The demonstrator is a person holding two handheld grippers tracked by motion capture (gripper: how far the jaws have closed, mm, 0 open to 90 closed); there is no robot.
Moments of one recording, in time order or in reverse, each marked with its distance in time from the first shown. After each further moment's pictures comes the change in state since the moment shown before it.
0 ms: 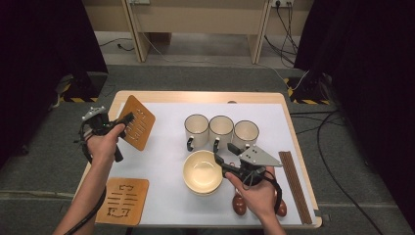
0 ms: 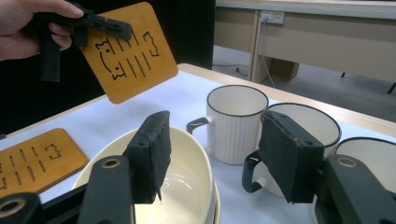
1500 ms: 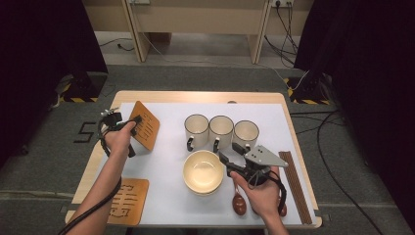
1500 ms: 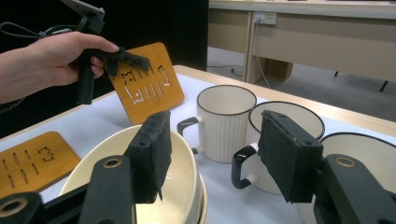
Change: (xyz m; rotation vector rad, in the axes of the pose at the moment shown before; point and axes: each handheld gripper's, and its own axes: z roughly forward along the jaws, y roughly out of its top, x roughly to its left) left arm 0.025 -0.028 0.061 0.086 0.110 -0.148; right arm -0.008 -0.001 -0.007 -0.005 -0.020 0.020
